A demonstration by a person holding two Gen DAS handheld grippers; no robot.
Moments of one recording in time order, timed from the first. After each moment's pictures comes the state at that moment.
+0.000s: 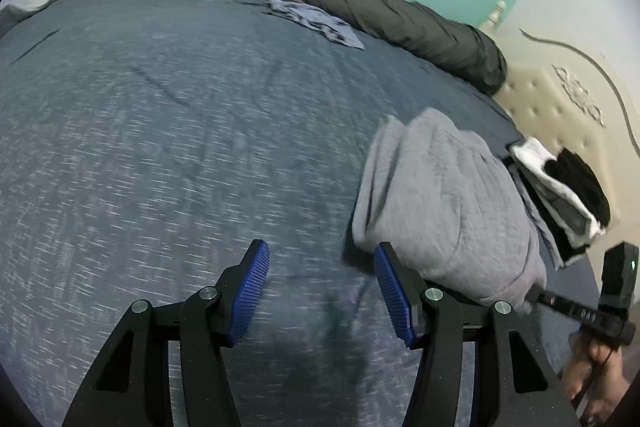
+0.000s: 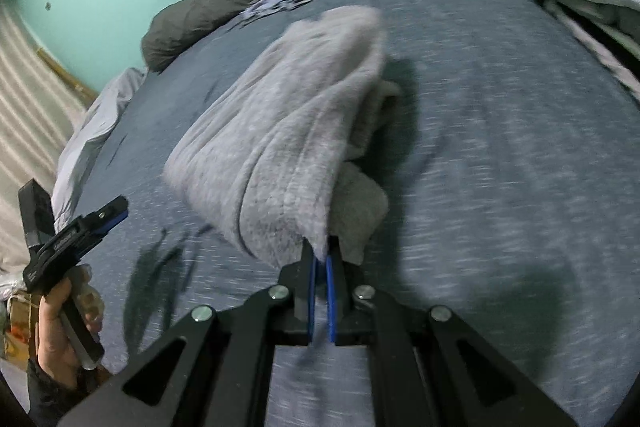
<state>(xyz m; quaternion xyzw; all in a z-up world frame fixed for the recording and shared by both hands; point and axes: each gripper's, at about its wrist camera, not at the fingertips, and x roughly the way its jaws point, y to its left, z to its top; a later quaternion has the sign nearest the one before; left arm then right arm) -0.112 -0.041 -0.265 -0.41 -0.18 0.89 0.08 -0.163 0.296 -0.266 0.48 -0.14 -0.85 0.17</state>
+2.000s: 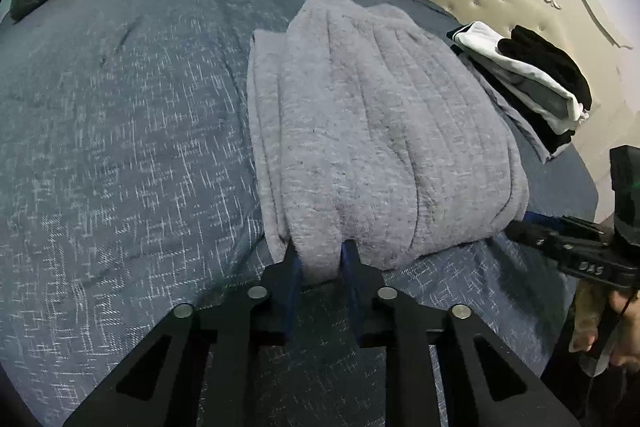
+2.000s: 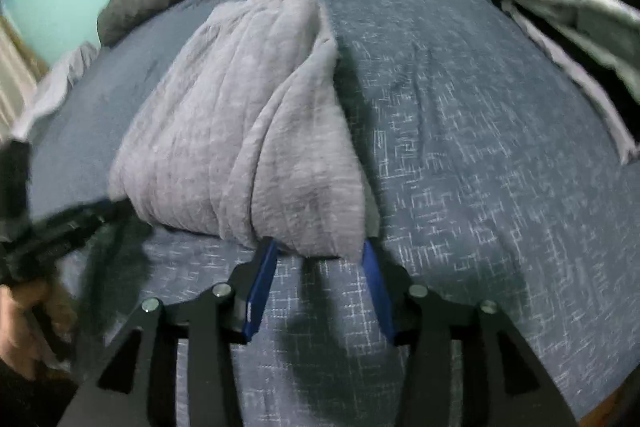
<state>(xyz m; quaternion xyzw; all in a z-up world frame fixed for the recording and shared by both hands) -0.132 0.065 -0.299 -0.47 -0.06 0.86 0.20 -0.157 0.301 -0.288 0.51 -0.05 -0.86 0.08</state>
